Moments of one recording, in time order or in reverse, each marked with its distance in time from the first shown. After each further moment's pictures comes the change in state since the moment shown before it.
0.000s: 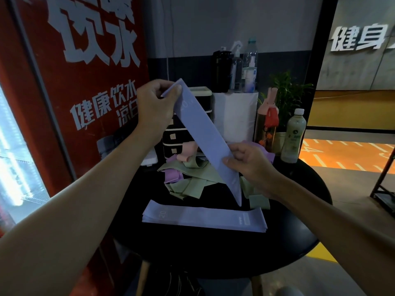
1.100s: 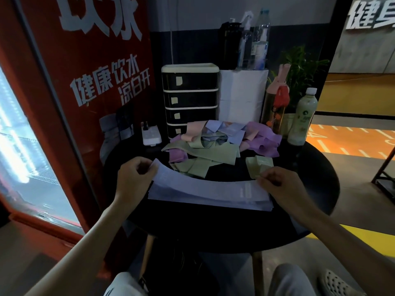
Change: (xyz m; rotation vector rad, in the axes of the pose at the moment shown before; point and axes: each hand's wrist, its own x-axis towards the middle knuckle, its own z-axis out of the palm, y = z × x) left_hand -0.158 -0.115 -0.082 0.362 -0.114 -0.328; right_hand -0.069 0.088 -0.034 -0.486 0.279 0.106
